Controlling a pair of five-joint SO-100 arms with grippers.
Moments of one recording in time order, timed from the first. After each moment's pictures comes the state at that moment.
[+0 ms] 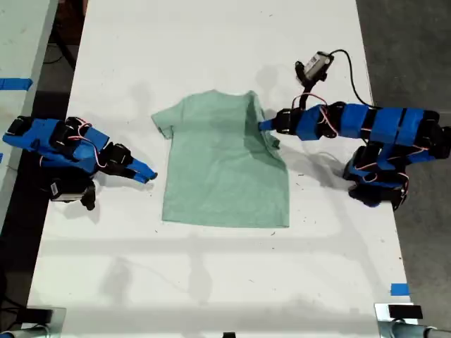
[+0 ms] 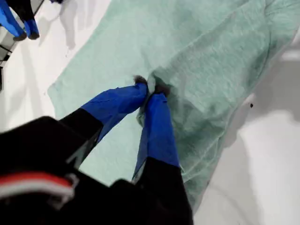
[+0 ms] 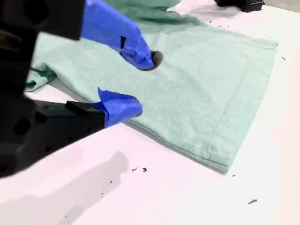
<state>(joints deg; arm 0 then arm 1) 7.3 205.0 186.2 58.7 -12.5 26.3 127.1 132.2 29.5 -30.1</state>
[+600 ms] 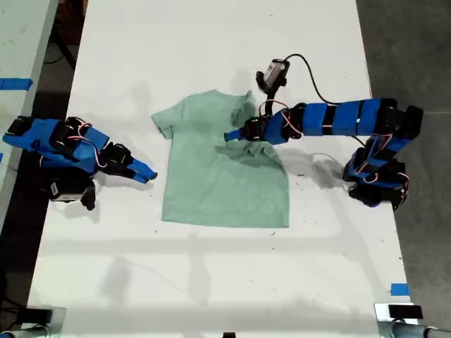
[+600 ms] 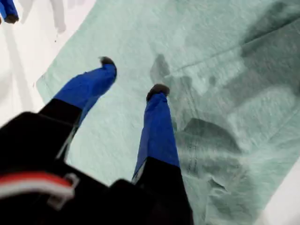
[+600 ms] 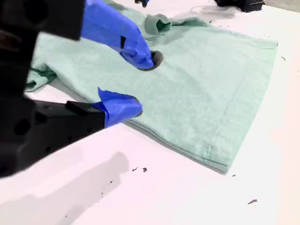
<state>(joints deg) 7.3 205.0 186.2 58.7 -12.5 20.8 97.6 107.8 31.9 -30.2</state>
